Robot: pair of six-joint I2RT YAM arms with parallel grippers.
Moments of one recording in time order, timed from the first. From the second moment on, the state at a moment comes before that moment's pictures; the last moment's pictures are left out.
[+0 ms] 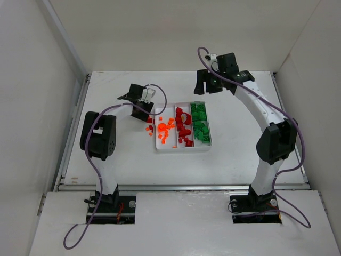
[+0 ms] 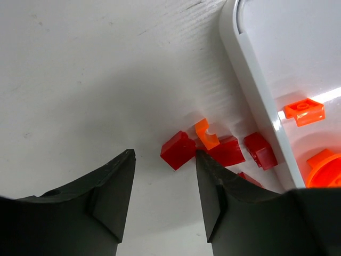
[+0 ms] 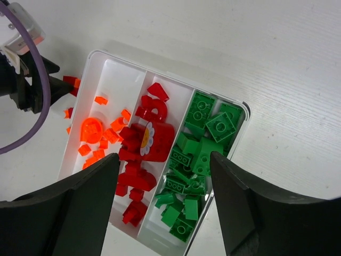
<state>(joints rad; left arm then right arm) -0.25 1.94 1.32 -0.39 0.07 0.18 0.34 1.87 1.83 -0.68 -0.27 0.15</state>
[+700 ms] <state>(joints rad) -0.25 1.96 1.34 -0.39 0.08 0.17 0.34 1.92 1.87 -0.68 -0.27 0.15</state>
